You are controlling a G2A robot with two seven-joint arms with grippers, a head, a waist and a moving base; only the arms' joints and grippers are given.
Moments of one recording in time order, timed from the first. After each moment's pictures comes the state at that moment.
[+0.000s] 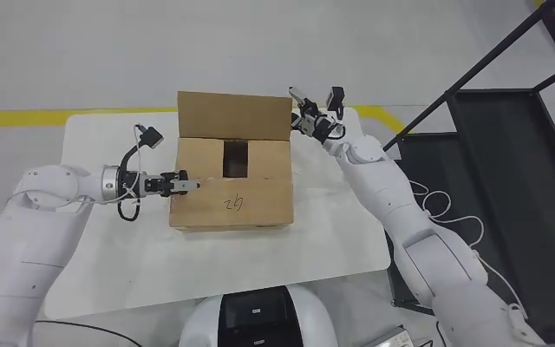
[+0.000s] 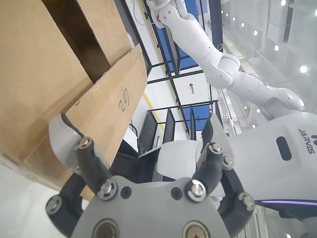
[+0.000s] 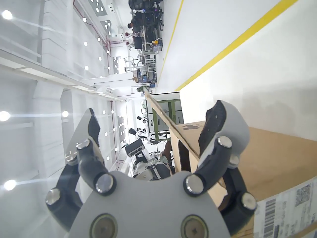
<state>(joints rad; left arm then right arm) 0.89 -0.91 -1.12 -1.33 -0.38 -0.42 -1.34 -0.62 -1.37 1.03 -0.57 0.63 -0.40 0.70</state>
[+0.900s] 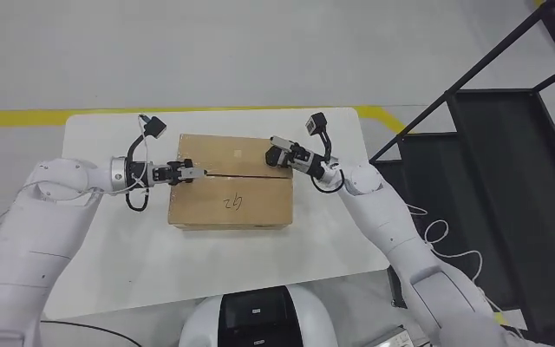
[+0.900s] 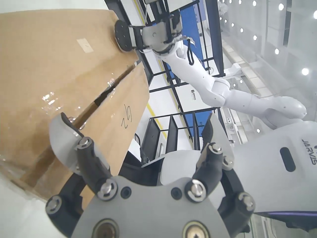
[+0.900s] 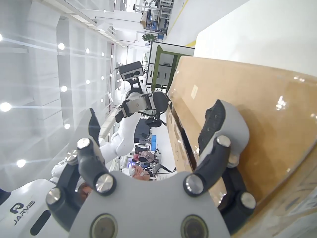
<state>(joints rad) 0.83 -0.94 -1.05 -1.27 -0.33 -0.44 -1.21 -0.92 -1.31 1.10 -0.98 0.45 -0.51 0.90</state>
